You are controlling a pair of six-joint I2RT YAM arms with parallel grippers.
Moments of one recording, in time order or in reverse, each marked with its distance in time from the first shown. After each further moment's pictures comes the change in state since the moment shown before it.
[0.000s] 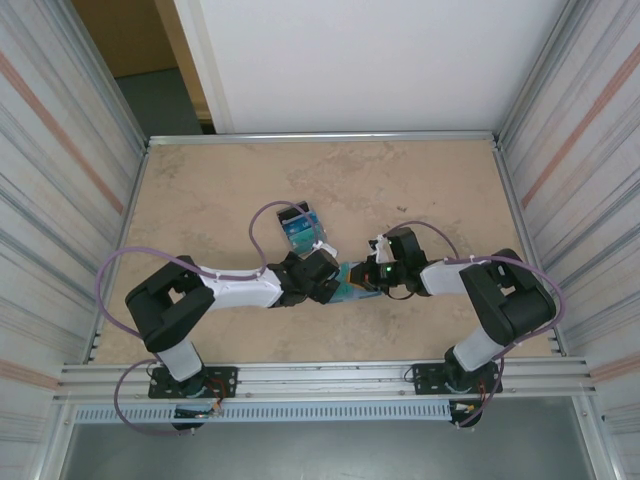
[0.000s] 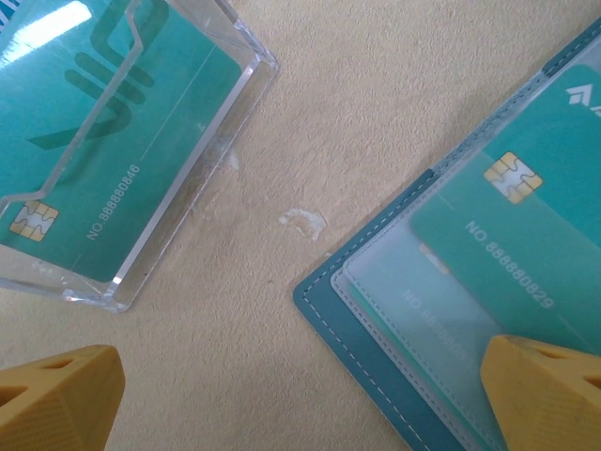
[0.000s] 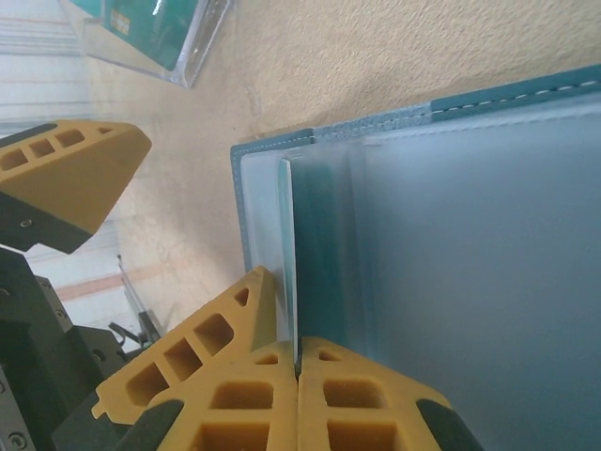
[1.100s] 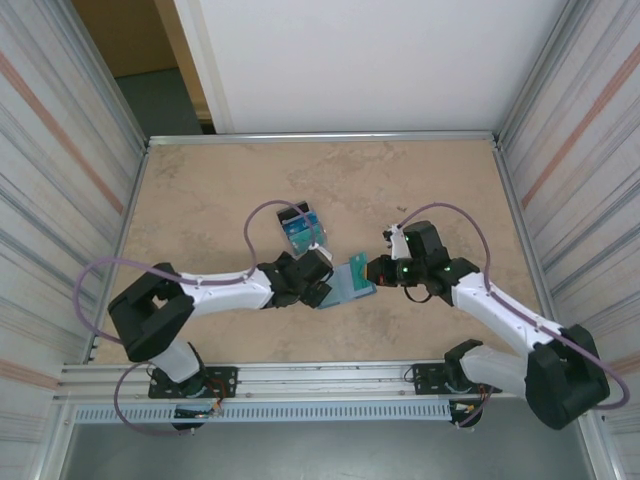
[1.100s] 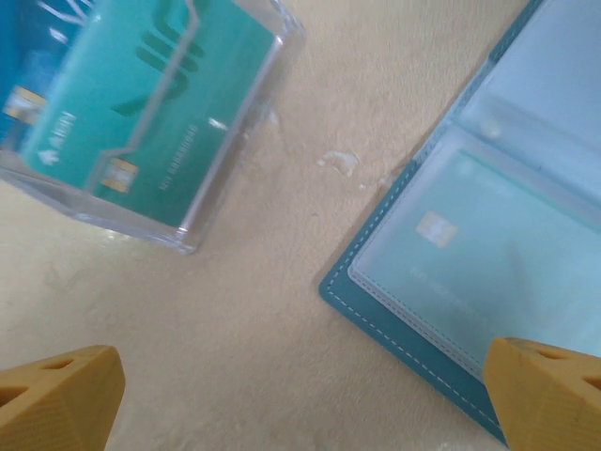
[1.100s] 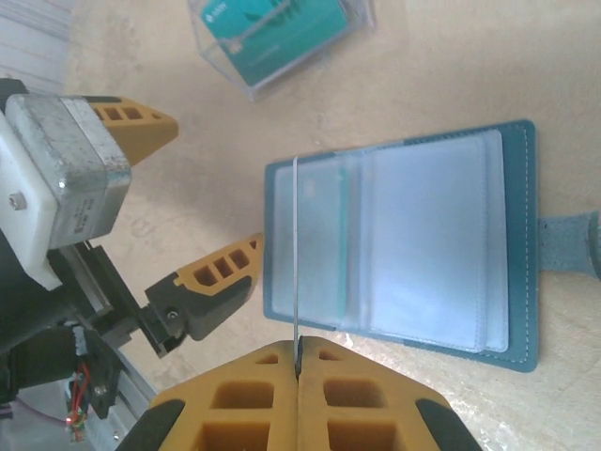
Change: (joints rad) left arm 0.000 -0.162 -0.014 -0.158 -0.018 0.080; right arm 0.043 -0.537 0.109 -0.600 0.268 -0.312
